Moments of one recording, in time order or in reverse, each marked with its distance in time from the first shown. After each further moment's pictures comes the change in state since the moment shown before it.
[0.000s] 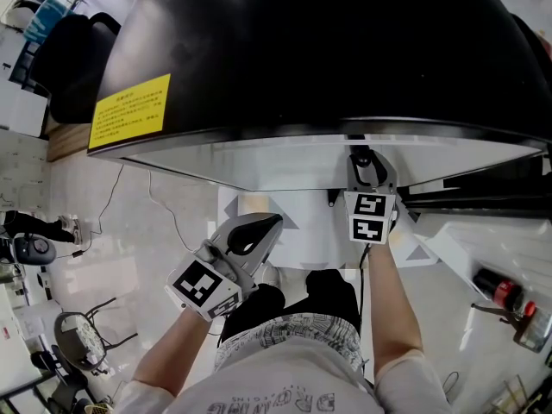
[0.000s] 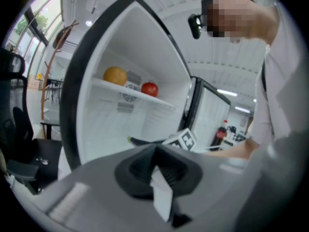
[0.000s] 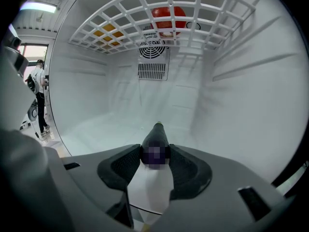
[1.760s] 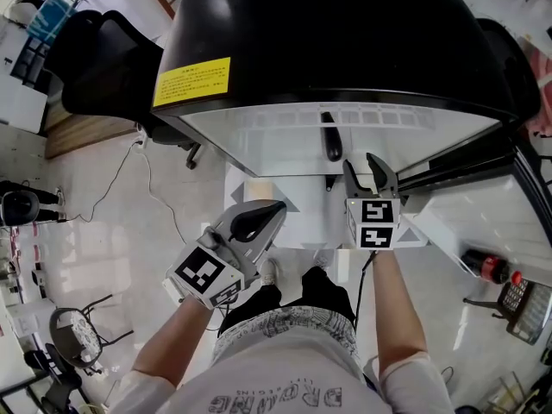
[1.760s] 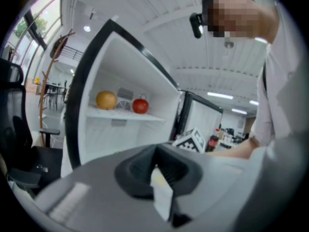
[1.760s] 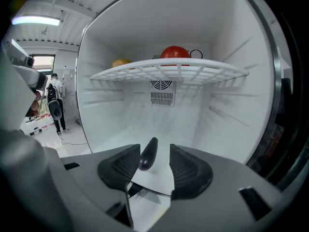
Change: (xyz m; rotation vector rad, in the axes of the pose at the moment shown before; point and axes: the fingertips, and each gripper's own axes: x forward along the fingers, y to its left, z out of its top) left arm -0.036 -0.035 0.046 0.025 -0.062 -0.024; right arm -0.087 0.022 0.050 0.013 -0.039 0.096
